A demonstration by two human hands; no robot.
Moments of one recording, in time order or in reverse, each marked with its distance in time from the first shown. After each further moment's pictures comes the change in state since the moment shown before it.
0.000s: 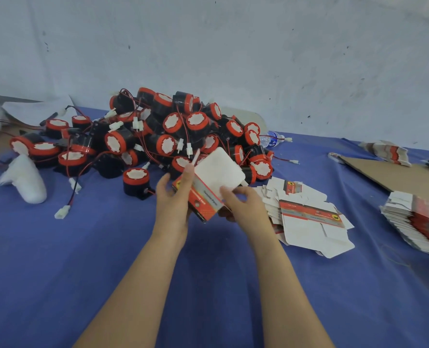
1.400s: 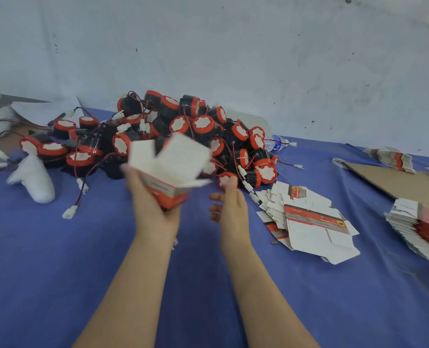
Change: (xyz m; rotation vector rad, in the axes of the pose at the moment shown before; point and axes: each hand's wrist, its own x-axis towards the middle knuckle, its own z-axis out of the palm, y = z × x) left_hand 0.006 0.026 -0.020 -0.571 0.090 0.072; right_hand -0.010 -0.004 0.046 0.373 0.079 0.031
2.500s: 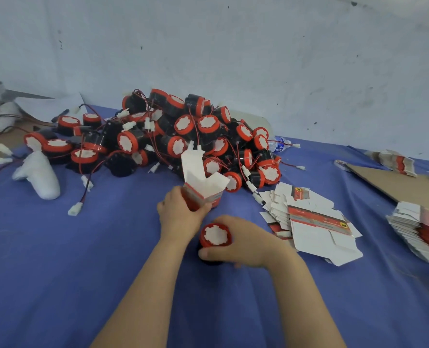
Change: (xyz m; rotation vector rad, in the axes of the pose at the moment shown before) left_hand 0.014 -0.032 -0.029 1.599 -0.070 0.225; right_hand -0.033 -0.043 -0.037 -1.107 -0.625 0.045
